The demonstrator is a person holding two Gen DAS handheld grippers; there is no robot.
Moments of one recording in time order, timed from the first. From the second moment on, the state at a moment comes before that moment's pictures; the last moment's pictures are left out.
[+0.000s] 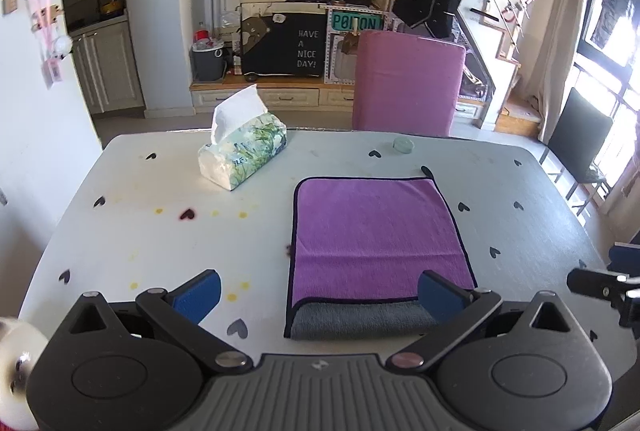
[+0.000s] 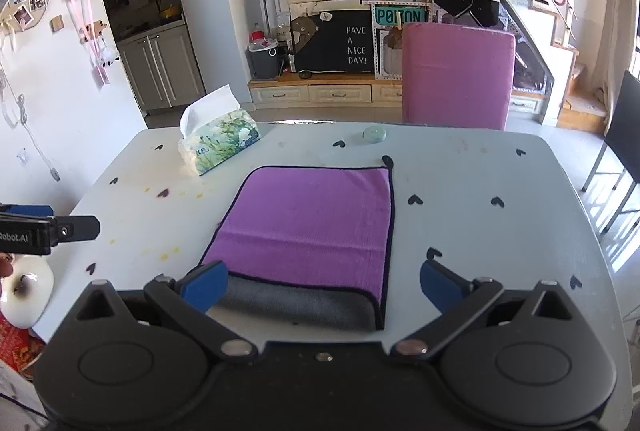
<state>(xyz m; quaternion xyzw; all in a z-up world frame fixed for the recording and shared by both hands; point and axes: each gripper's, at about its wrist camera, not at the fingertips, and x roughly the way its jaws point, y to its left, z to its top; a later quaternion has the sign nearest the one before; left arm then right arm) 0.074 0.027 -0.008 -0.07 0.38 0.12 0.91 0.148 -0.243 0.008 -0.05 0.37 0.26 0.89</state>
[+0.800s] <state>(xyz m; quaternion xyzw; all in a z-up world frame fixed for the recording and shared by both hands) 0.158 0.055 -0.071 -0.04 0.40 0.13 0.90 0.241 -0.214 -0.068 -0.03 0.42 0.26 0.87</state>
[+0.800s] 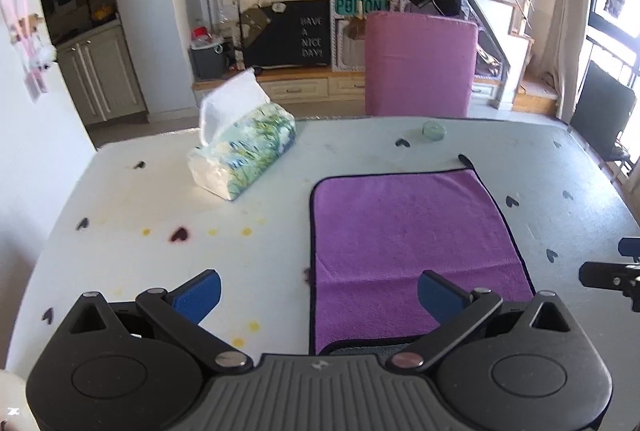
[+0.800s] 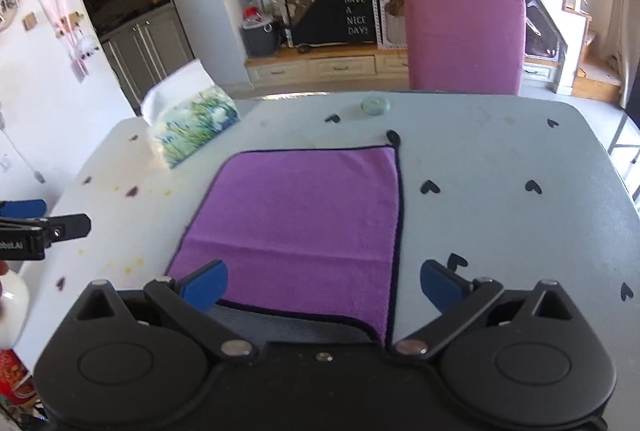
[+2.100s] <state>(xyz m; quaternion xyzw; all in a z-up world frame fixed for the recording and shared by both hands) 0.213 0.076 -0.181 -0.10 0.58 0.09 0.81 0.301 -0.190 -0.171 -0.08 0.58 0.25 0.78</state>
